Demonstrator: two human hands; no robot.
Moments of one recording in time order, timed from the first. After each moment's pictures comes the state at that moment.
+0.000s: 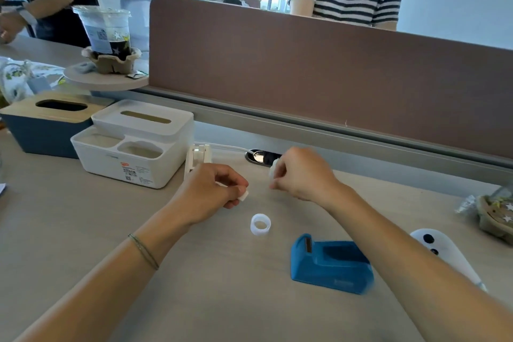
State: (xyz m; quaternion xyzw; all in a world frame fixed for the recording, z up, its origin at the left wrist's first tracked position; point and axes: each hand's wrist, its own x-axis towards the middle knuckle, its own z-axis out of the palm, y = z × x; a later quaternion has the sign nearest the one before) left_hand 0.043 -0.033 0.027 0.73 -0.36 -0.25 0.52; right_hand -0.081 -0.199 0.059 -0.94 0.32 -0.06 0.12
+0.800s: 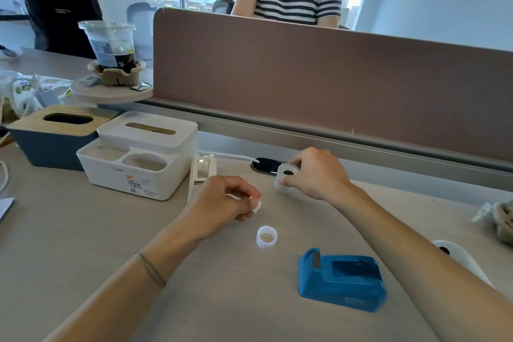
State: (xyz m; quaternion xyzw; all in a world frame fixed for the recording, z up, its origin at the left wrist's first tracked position) left_hand 0.034 -0.036 0.035 0.72 -0.36 -0.28 0.52; right_hand -0.073 -0.231 0.057 -0.91 0.38 -0.11 0.12
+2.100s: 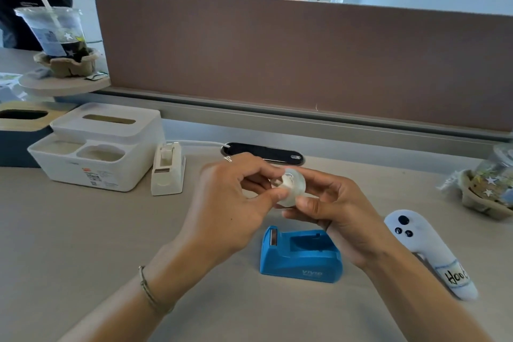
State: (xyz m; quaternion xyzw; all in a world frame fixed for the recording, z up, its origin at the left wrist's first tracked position) left_hand -0.073 -0.052 0.069 0.68 -0.51 -0.01 0.53; right_hand -0.211 -0.179 0.050 -0.64 0.20 -0.24 0.70
